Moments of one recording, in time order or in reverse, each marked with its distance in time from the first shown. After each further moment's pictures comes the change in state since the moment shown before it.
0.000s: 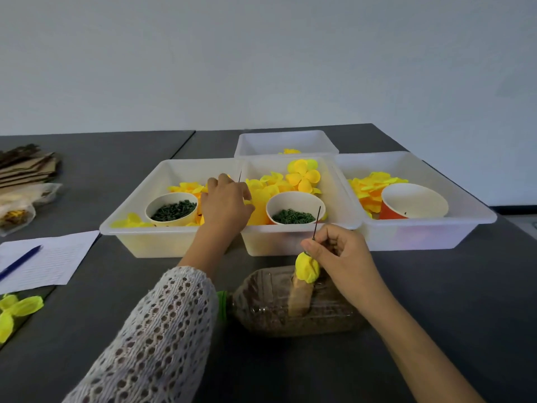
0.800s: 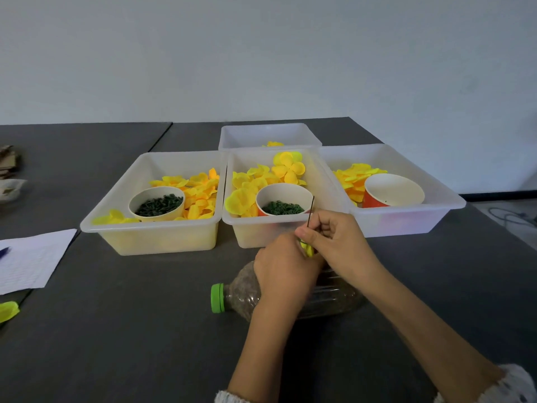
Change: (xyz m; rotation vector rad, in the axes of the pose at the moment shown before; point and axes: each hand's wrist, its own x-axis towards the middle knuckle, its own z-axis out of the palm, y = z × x) left_hand -0.129 0.079 0.016 -0.428 -0.161 0.048; right_hand 0.006 -0.011 0.000 -0.050 0.004 0.030
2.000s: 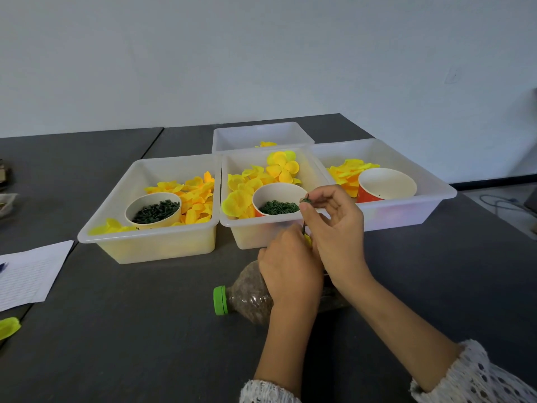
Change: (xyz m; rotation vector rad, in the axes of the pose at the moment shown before) left_hand -0.004 0.014 0.006 0.077 0.102 -0.076; right_hand -0.002 -0.019 0.023 0.182 0.407 -0.182
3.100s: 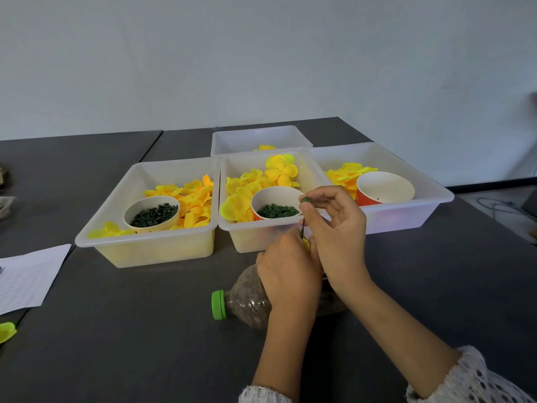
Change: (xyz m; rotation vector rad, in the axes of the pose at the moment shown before) left_hand 0.000 0.000 0.000 -0.002 0.000 0.009; right_hand 0.001 -0.007 0.001 0.049 0.038 -0.027
